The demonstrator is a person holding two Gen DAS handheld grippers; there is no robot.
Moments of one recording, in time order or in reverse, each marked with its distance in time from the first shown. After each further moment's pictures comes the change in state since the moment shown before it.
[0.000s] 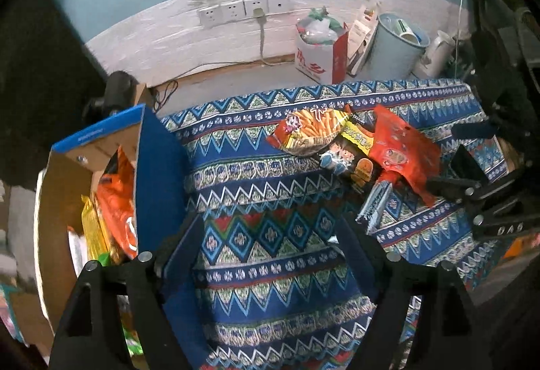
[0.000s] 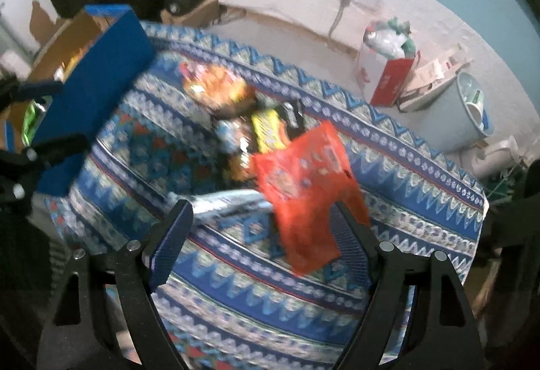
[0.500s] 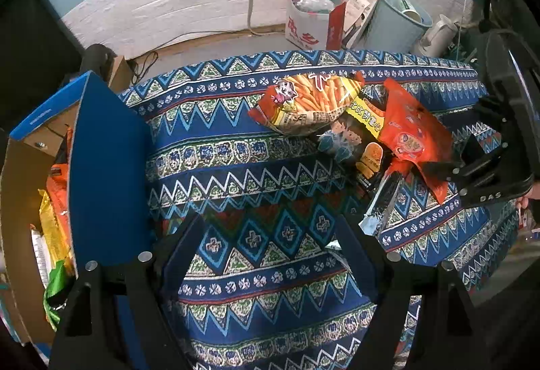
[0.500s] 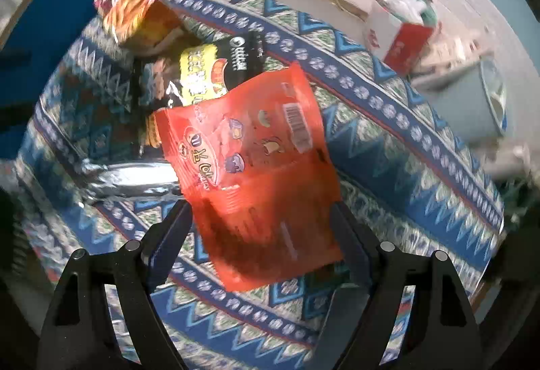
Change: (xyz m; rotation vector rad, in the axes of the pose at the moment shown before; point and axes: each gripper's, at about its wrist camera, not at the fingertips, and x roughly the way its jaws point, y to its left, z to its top) left arm 0.059 -0.003 0.003 -0.023 0.114 -0.074; right arm 0.082 -0.047 -0.006 -0.101 0.139 0.002
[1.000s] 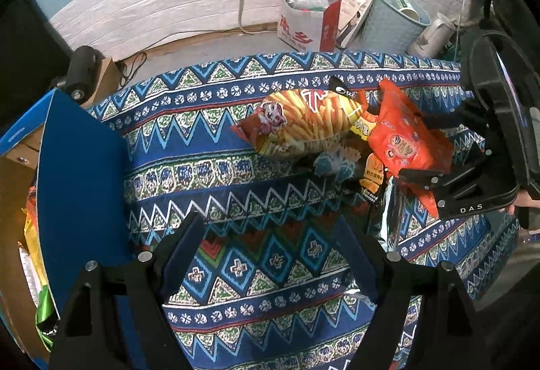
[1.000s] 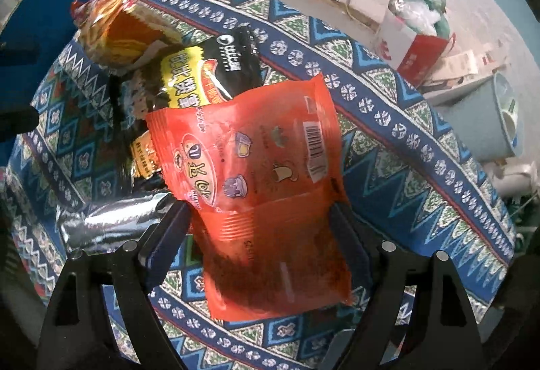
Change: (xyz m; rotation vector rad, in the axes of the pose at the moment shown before) left arm 0.021 -0.006 0.024 0.002 0.013 -0.035; right arm 0.025 -0.007 0.016 0.008 -0.033 0.050
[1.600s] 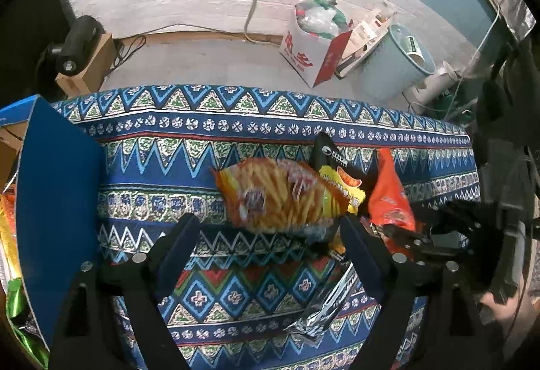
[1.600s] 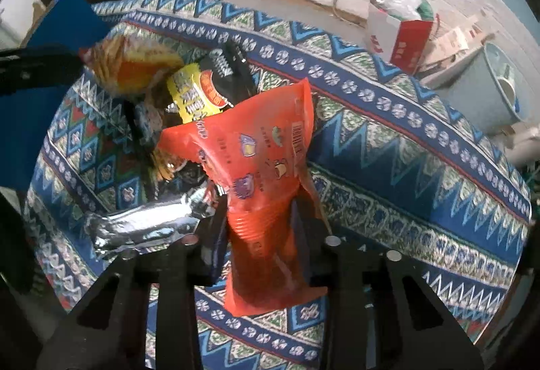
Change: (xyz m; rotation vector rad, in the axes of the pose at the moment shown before) left arm 0.005 0.005 0.044 -0.199 -0.014 -0.117; right arm -0.021 -0.008 -0.019 0.137 -0.081 0.057
